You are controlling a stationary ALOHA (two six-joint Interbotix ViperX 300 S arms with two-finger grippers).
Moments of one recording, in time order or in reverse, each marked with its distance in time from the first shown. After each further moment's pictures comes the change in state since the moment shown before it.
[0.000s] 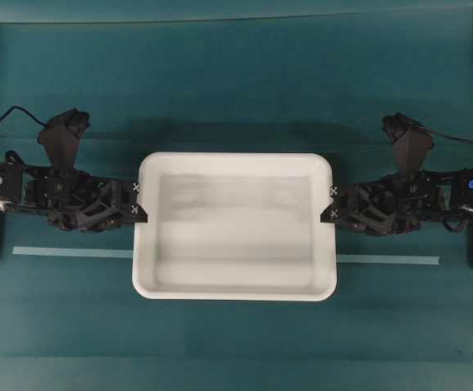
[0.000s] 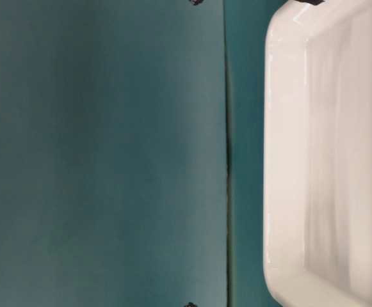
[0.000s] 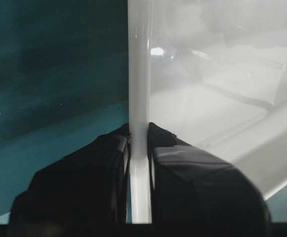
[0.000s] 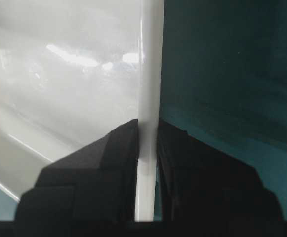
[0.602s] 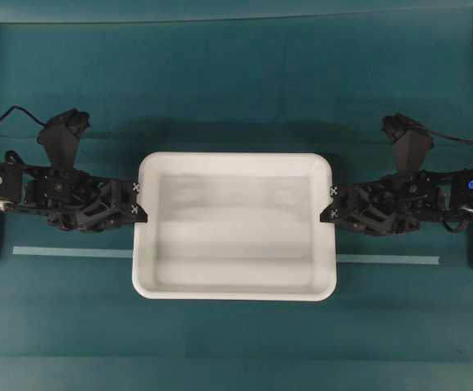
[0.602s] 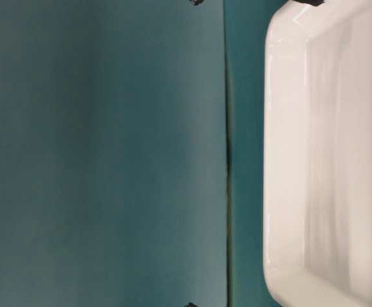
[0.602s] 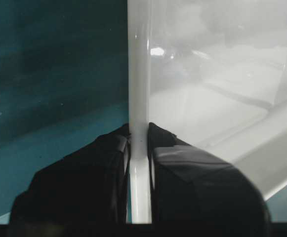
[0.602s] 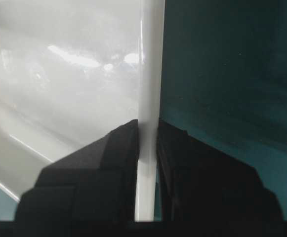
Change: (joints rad) left arm 0.000 0.000 0.000 0.003 -0.002 0.000; right arm 0.002 0.005 0.002 0.000 -0.011 0.000
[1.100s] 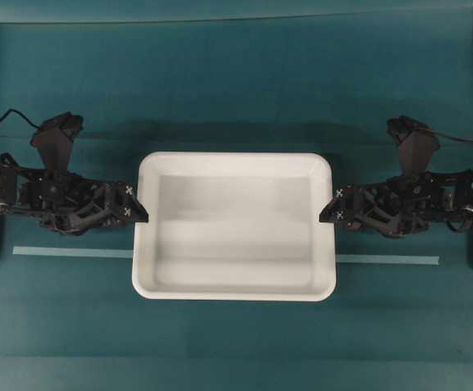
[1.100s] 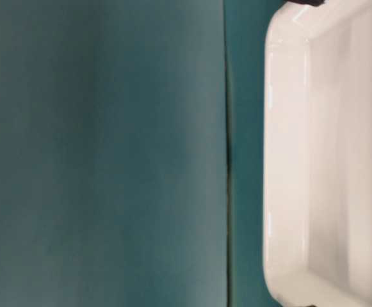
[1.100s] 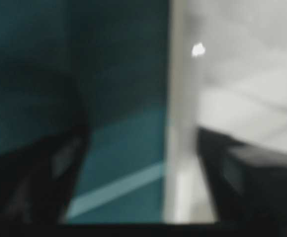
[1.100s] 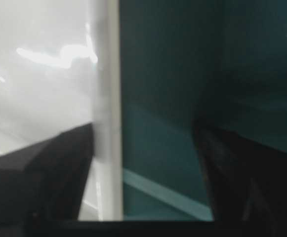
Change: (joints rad) left arm 0.003 0.000 0.041 0.000 -0.037 0.008; right arm -0.008 -0.025 0.029 0.000 0.034 -0.002
